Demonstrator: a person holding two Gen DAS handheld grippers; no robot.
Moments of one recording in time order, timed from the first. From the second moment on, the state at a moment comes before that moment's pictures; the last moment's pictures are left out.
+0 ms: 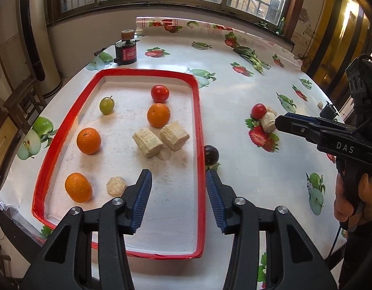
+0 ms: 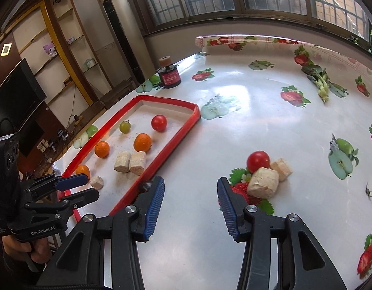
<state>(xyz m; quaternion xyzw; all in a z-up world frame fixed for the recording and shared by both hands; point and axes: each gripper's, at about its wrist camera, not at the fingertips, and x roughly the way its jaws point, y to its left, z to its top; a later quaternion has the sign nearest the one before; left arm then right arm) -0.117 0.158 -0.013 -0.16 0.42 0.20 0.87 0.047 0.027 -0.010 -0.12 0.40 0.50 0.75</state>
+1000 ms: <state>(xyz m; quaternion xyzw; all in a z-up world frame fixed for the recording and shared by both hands) -0.054 0.133 -0.051 -0.18 0.46 0.14 0.86 0.098 0.008 -0.046 -0.12 0.44 0.46 0.76</state>
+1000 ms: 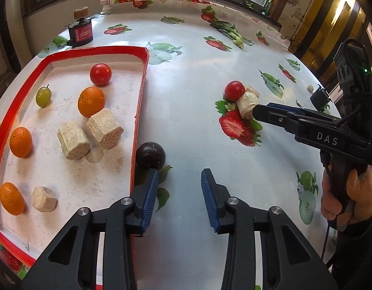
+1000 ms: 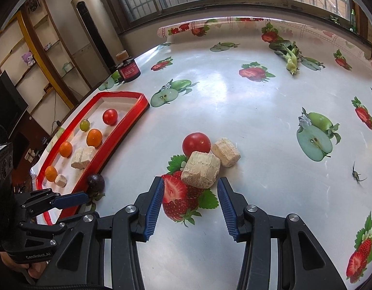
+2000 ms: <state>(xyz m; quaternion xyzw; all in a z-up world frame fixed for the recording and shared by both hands) -0.009 0.143 -0.057 -0.02 0.47 0.24 0.85 0.108 0.026 -0.068 -0.14 0.44 0.45 0.76</state>
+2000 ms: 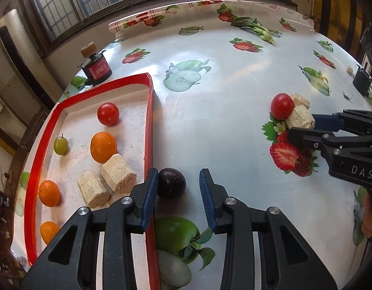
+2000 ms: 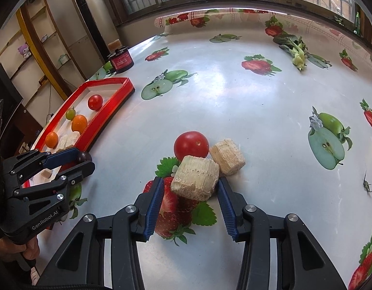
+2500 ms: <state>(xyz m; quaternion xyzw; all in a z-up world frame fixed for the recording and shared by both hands) -0.045 0.144 -0.034 -0.10 0.44 0.19 0.87 0.097 0.010 -0.039 -0.13 0.41 0.46 0.78</state>
